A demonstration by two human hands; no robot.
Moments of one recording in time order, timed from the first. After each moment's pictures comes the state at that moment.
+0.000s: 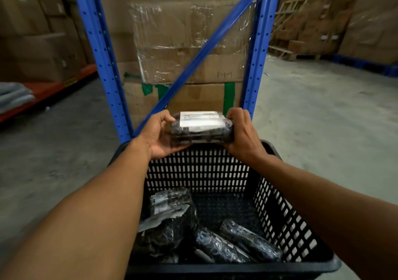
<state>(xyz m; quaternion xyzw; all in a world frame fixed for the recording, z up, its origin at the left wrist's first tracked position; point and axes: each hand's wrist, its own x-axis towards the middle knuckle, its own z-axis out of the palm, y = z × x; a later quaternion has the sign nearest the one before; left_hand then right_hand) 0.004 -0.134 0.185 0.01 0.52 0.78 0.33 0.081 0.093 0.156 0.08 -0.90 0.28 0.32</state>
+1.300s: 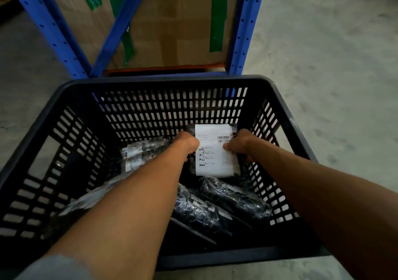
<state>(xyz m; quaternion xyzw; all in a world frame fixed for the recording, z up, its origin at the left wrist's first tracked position) 0.027 -0.009 -0.001 -0.10 0.86 0.37 0.34 0.084 0.139 0.007 -0.34 -0.82 0.43 -0.18</state>
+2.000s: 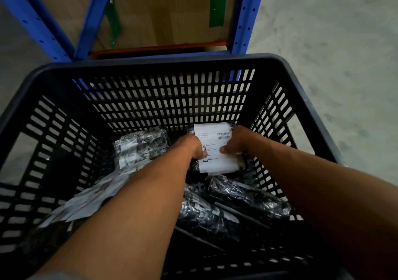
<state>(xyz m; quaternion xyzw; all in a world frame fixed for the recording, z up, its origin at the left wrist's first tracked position) 0.030 -0.001 -0.037 0.06 0.90 0.15 0.41 0.073 0.133 -0.024 -0.28 -0.87 0.28 -0.28</state>
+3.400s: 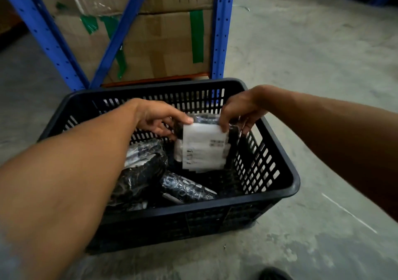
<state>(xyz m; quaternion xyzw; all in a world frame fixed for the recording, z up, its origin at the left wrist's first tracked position) 0.022 -0.059 0.117 0.11 0.80 0.36 0.47 0.120 0.157 0.152 -0.16 -0.86 0.32 -0.37</state>
